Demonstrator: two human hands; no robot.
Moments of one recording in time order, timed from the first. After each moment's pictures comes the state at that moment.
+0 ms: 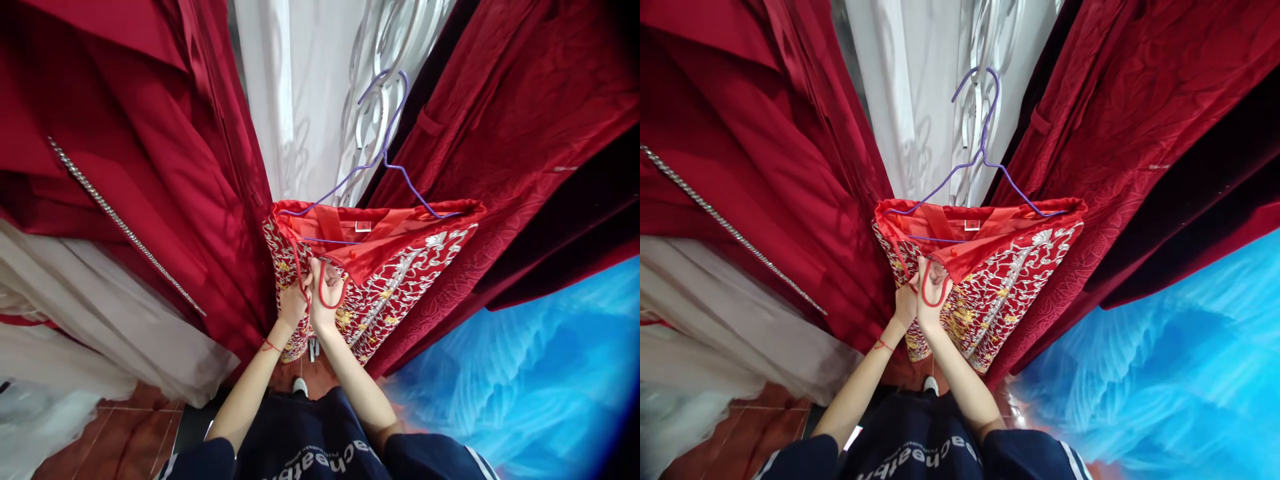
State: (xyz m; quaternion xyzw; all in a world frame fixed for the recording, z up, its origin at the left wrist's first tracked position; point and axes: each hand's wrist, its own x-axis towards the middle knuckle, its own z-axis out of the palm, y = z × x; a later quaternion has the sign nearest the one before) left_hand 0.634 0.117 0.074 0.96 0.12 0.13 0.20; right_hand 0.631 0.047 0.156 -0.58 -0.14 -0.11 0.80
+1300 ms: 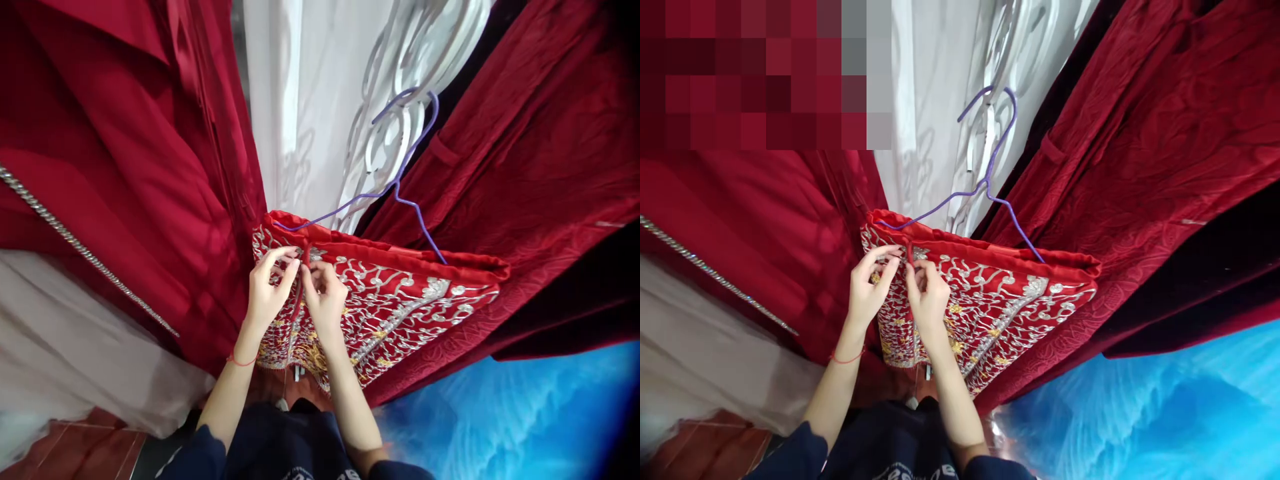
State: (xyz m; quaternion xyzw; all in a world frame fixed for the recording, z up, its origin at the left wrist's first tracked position) left_hand 0.649 0.140 0.195 0.75 -0.02 0.41 0.52; right_hand 0.691 0.028 0.175 -0.72 -0.26 -0.23 0.60
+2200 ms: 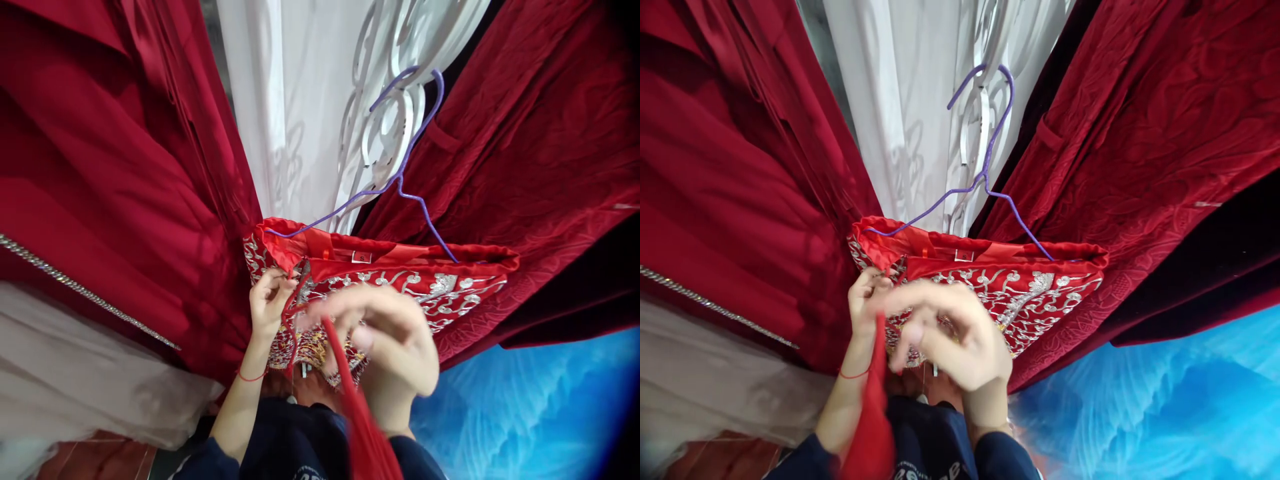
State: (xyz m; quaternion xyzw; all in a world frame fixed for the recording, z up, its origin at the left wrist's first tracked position) left_hand 0.652 0.134 0.171 0.59 0.05 0.35 0.72; right_hand 0.660 -0.040 0.270 -0.57 -0.45 0.11 0.67
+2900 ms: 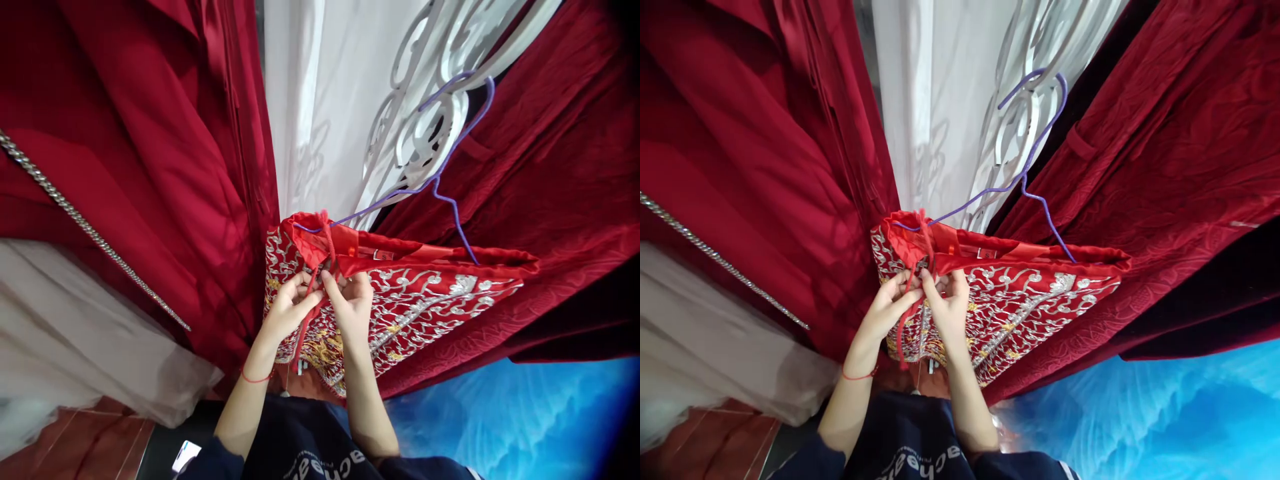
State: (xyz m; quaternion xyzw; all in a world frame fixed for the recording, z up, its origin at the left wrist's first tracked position) left_hand 0.628 0.134 0.170 0.60 0.01 0.12 0.79; right_hand 0.682 0.033 0.179 -0.61 -0.21 -0.09 0.76
